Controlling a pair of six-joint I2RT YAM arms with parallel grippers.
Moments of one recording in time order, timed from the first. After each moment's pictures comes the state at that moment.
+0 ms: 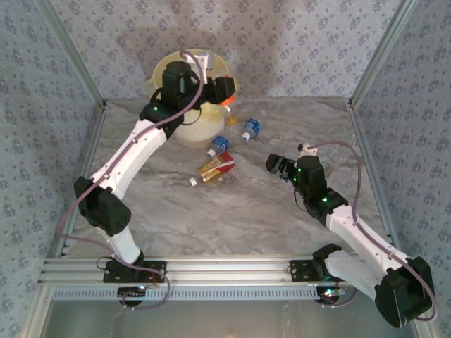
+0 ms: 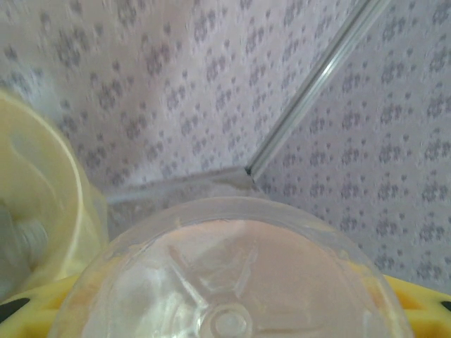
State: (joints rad) left arm -0.53 1.74 1.84 -0.27 0.26 -0.43; right arm 0.44 0.94 0.59 -0.07 0.18 0.56
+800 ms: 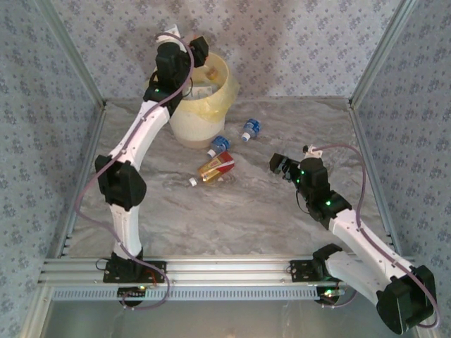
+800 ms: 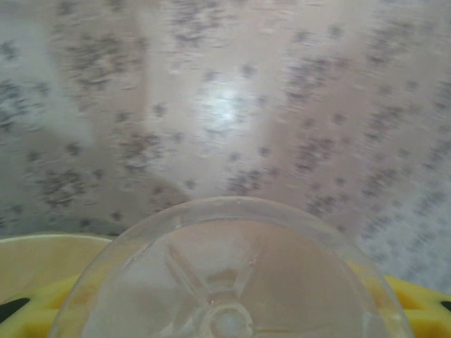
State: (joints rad) left arm -0.39 2.04 2.13 -0.04 -0.16 -0.52; right arm 0.44 0.89 0.58 -0.10 0.21 0.61
